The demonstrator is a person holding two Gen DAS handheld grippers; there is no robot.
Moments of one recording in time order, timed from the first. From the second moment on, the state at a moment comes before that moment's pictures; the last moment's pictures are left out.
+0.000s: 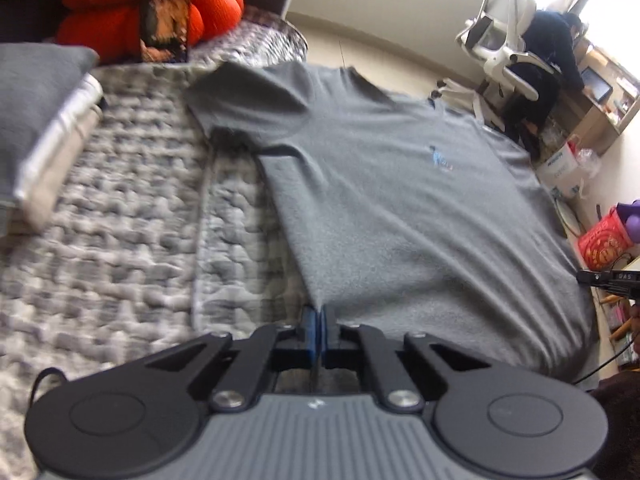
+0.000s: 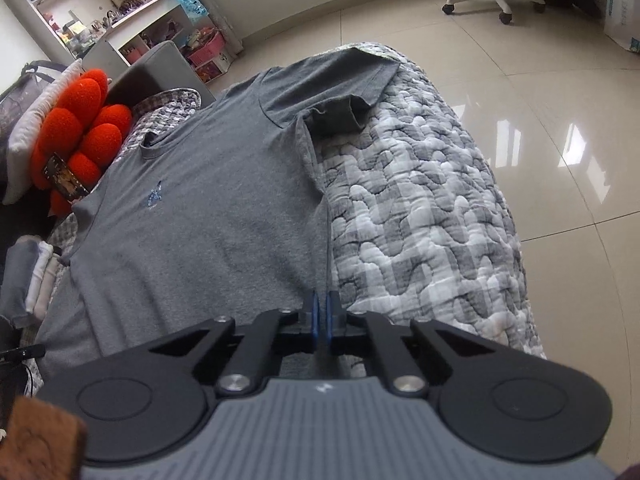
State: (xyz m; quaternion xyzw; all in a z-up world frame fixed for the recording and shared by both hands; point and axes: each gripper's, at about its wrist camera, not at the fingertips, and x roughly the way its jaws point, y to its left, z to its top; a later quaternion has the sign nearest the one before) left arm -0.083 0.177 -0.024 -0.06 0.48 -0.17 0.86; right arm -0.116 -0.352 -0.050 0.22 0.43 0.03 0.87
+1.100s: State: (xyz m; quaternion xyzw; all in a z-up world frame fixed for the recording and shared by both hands) left arm -0.052 0.164 0.005 -0.01 0.45 -0.17 0.87; right arm -0.113 -0.374 -0.017 0.25 0.43 0.05 0.87
